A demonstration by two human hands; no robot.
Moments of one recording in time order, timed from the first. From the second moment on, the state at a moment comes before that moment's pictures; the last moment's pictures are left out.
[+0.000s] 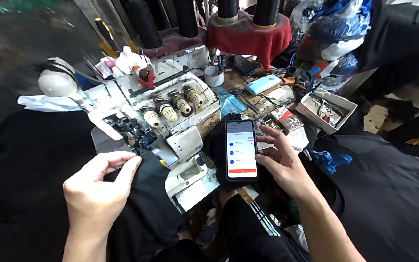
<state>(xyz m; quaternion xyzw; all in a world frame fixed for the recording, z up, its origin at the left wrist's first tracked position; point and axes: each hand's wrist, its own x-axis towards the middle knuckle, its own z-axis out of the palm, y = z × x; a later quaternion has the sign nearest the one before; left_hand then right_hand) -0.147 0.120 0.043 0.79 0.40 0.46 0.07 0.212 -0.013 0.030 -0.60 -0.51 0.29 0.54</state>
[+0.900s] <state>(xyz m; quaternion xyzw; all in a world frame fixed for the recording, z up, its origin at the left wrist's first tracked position) -0.146 0.120 0.044 0.79 0.41 0.46 0.07 0.210 -0.001 0.029 -0.60 -0.51 0.31 0.53</state>
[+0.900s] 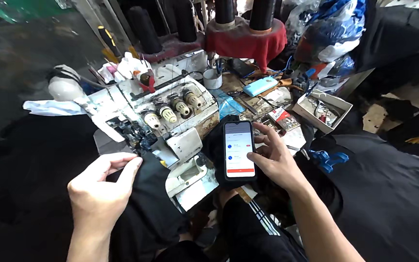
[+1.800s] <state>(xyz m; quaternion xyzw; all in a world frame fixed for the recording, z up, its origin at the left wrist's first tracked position) -0.148 0.122 0.041 0.79 0.40 0.46 0.08 0.213 -0.005 0.030 -0.58 -0.51 0.33 0.54</state>
